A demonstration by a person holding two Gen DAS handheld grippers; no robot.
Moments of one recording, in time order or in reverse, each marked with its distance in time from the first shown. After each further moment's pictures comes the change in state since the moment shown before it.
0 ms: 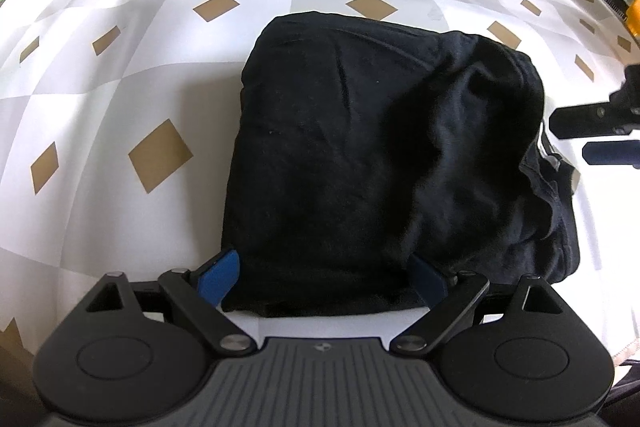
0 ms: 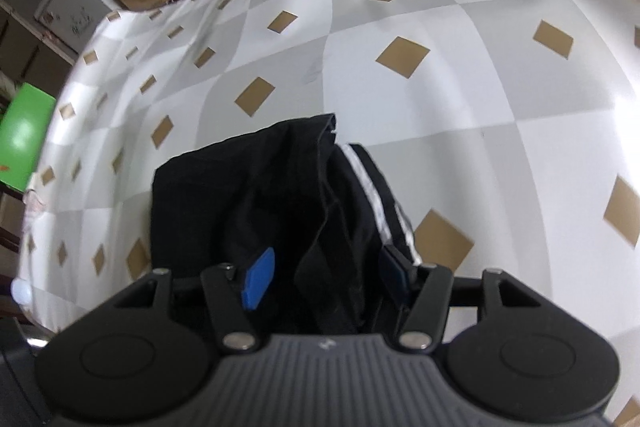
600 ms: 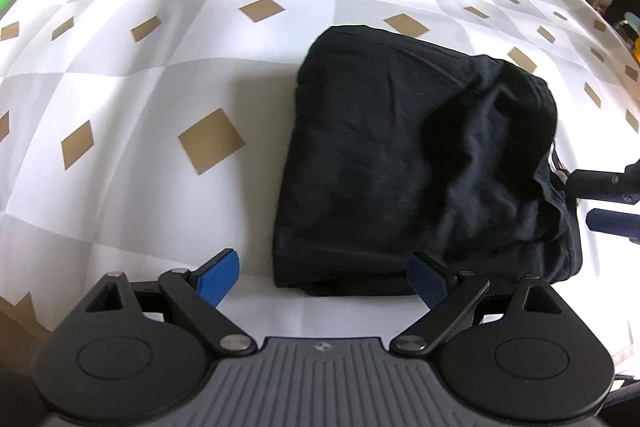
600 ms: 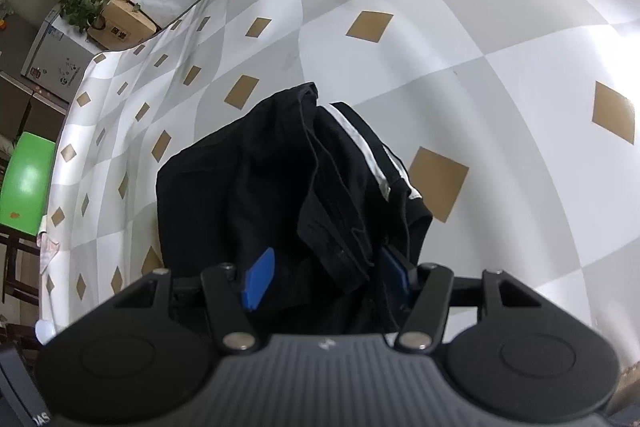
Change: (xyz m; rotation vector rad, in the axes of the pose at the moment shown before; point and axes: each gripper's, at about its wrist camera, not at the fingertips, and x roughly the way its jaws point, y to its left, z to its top) left arm -0.019 0.028 -0.009 -0.084 -0.036 0.006; right arm 0.001 -0.007 -0.038 0.156 -0.044 0.019
